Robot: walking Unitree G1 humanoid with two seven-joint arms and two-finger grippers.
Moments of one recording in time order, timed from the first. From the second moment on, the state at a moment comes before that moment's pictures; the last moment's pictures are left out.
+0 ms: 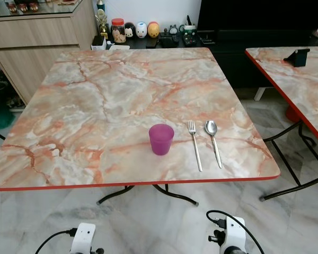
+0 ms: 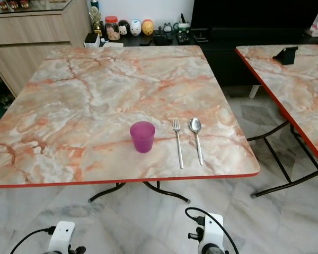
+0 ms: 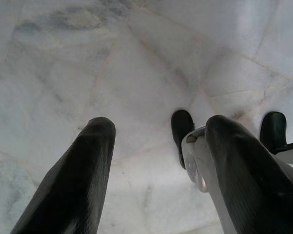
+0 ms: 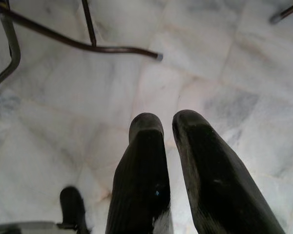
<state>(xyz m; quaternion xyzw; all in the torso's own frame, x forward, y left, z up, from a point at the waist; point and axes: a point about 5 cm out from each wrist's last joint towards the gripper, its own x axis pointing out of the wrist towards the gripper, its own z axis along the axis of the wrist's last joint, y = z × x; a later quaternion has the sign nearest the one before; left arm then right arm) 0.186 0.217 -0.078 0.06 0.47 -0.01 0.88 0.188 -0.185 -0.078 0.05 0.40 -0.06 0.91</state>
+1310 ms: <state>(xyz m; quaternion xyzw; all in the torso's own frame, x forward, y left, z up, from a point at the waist) 0.186 0.215 -0.078 0.06 0.47 -0.01 0.88 0.230 -0.193 0.094 -0.04 -0.01 -0.04 1.00</state>
